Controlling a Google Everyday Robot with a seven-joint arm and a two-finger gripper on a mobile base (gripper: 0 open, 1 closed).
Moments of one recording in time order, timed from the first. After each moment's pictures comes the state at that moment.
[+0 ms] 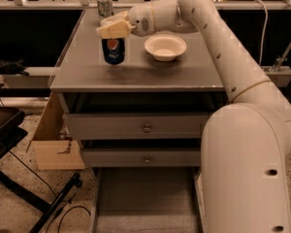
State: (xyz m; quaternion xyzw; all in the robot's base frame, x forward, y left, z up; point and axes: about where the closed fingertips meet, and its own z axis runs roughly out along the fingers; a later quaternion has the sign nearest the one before) arm 0.732 0.110 0.950 -0.51 0.59 0.45 0.44
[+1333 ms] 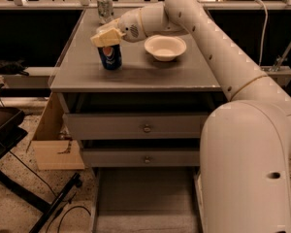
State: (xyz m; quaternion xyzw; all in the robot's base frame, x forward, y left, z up) arm 0.742 0.134 0.919 -0.52 0.62 0.39 0.43
